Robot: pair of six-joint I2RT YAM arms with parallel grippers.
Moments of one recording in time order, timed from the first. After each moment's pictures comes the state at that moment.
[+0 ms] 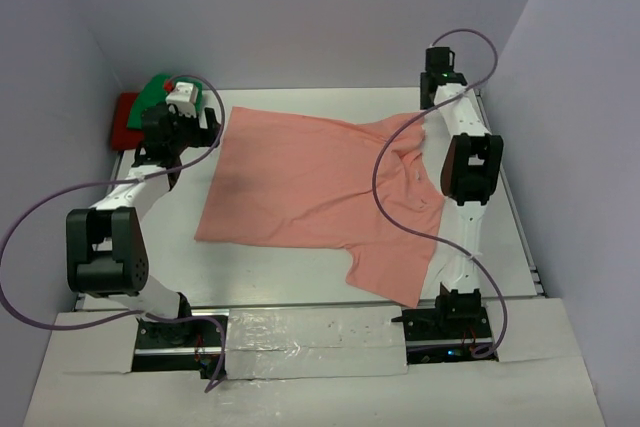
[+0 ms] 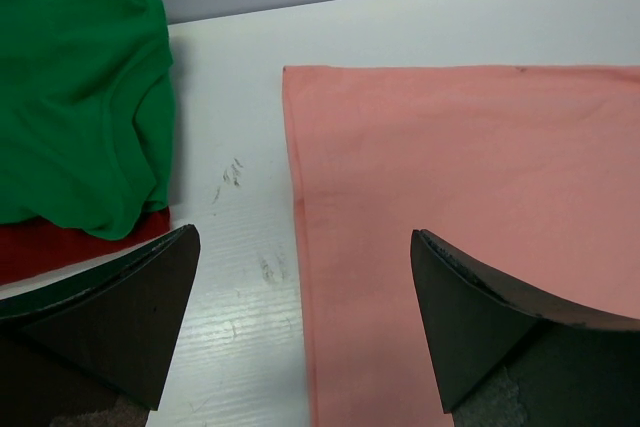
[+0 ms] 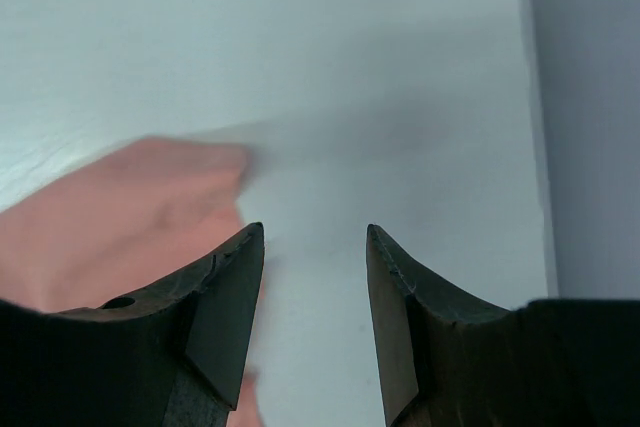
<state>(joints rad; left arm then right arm) -0.01 1.56 0.97 0.29 0.23 0.04 0.02 2.37 2.17 -0.64 0.35 -0.05</state>
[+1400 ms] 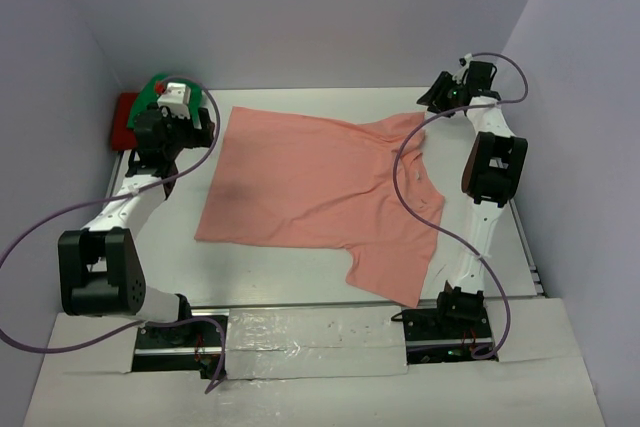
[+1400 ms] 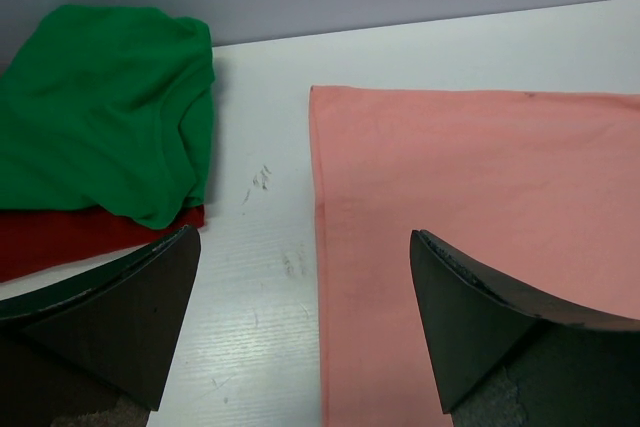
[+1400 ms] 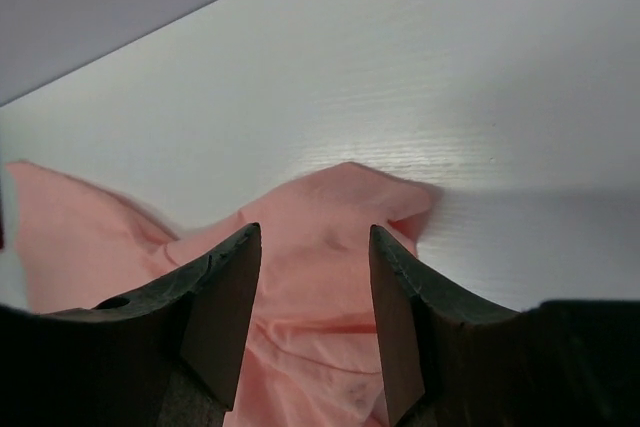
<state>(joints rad) -0.01 1.43 0.92 0.29 0.17 0.04 -0.22 2.42 2.07 -0.38 -0.53 0.38</state>
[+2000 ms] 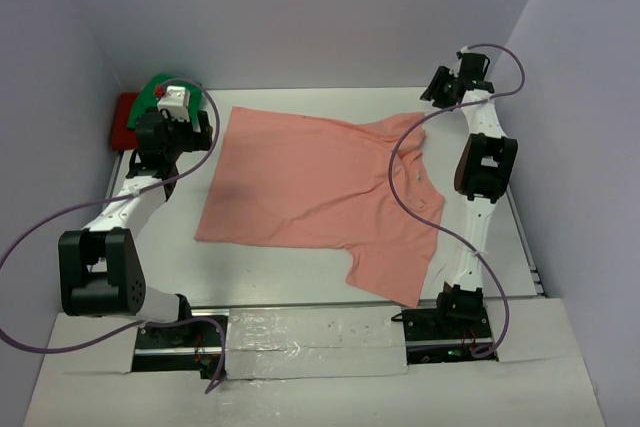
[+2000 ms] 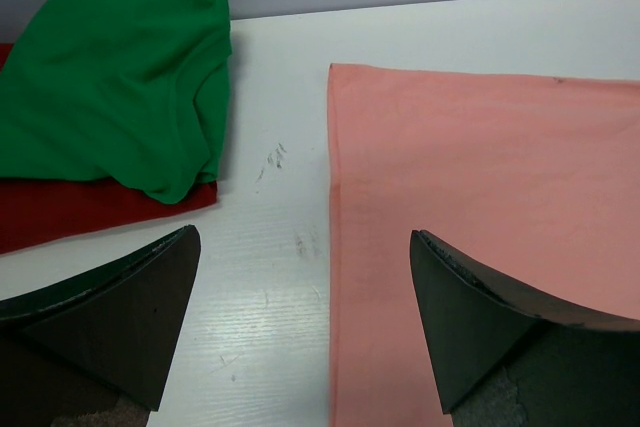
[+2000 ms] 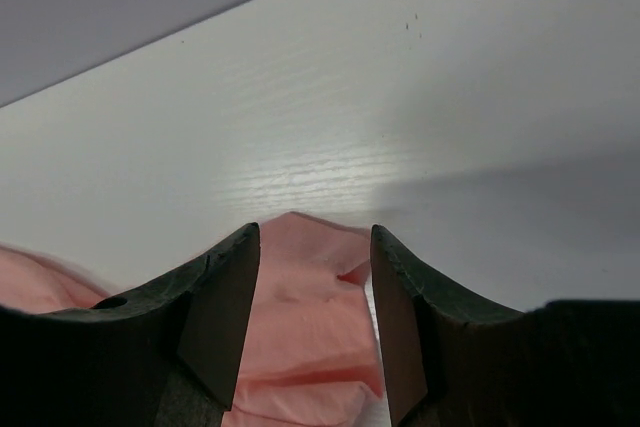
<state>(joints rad) -0.01 1.43 0.90 0.26 0.12 0.04 -0.19 2.53 2.31 -0.51 -0.32 0.31</state>
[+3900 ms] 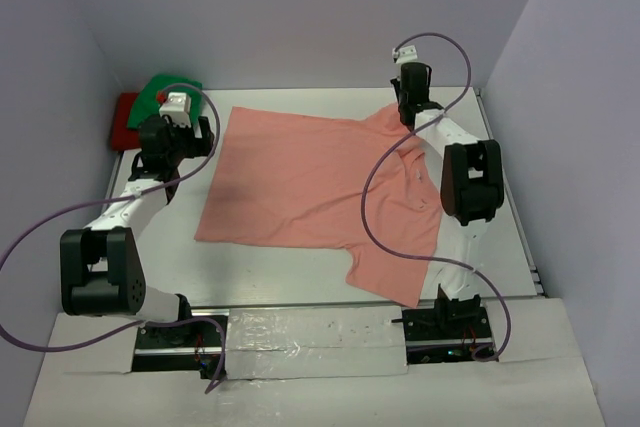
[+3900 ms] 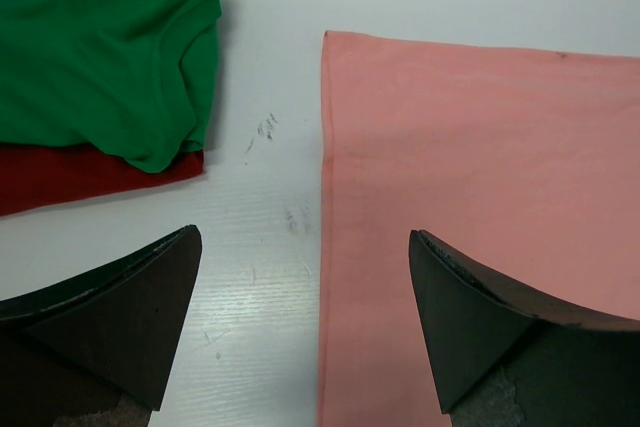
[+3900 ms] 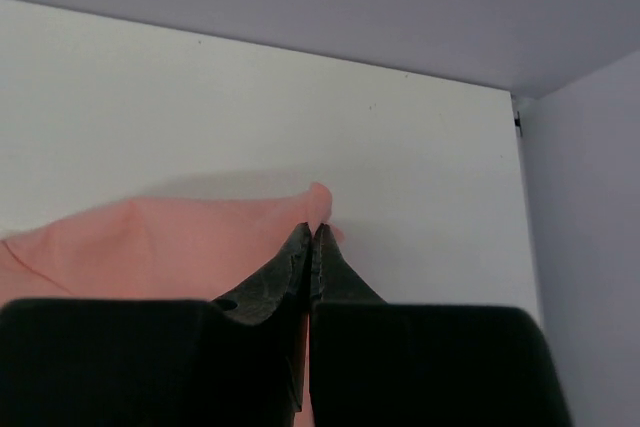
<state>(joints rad) -0.01 1.44 0.86 0.26 0.11 0.01 0.12 2.12 1.66 0.04 0.31 -0.26</state>
